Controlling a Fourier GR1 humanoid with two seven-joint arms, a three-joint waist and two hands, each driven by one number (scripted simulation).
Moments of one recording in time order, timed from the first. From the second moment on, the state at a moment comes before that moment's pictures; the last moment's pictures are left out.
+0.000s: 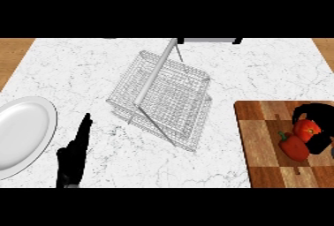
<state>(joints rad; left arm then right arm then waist) 0.10 0.14 -0.13 -1.46 -0.03 0.24 -0.01 -0.29 -0.60 0.01 -1.10 0.91 0.38 0.00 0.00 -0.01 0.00</state>
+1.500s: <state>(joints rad) 0.12 0.14 -0.10 -1.47 -0.03 0.24 0.03 -0.16 -0.01 0.54 -2.38 1.17 0.38 0.99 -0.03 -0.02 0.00</state>
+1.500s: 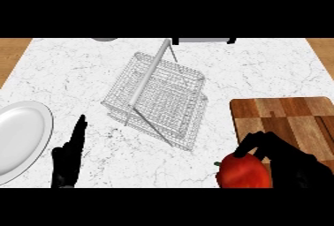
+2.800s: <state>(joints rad) 0.08 0.12 -0.11 -1.45 -0.05 0.22 0.01 -0.90 -0.01 0.24 -1.87 0.95 0.40 1.11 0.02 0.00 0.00</state>
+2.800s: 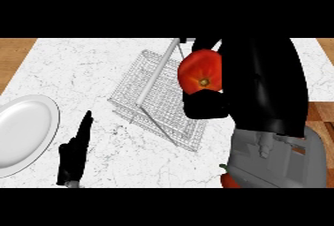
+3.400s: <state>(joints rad) 0.07 0.11 -0.11 -1.44 -0.06 0.21 0.02 -0.92 -0.01 0.27 -1.56 0.95 0.21 1.08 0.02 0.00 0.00</state>
